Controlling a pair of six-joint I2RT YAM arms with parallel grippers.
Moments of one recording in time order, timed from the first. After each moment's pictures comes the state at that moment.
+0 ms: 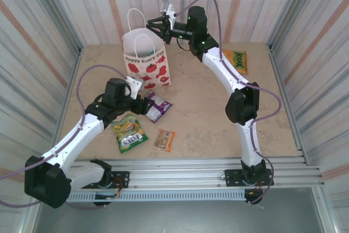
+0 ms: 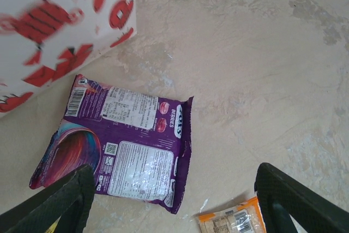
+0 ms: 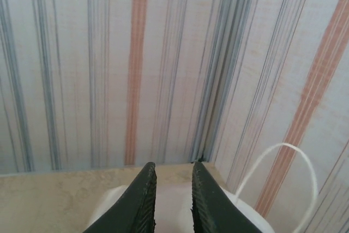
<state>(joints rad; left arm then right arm) -0.40 1.11 0.84 -0.42 0.28 -0.07 0.50 2.23 2.28 0.04 -0.79 -0.08</state>
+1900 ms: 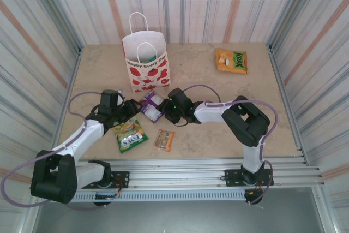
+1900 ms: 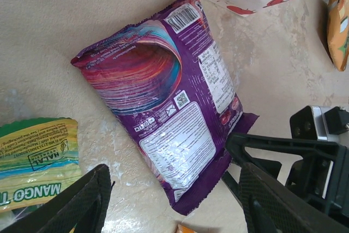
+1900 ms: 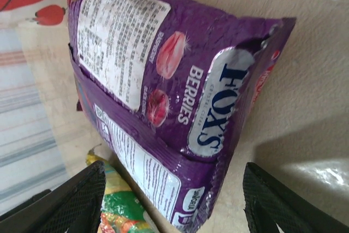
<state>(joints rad) -0.23 1.15 0.57 -0.21 0.33 -0.74 0.84 1.90 1.02 0.14 -0.15 1.38</state>
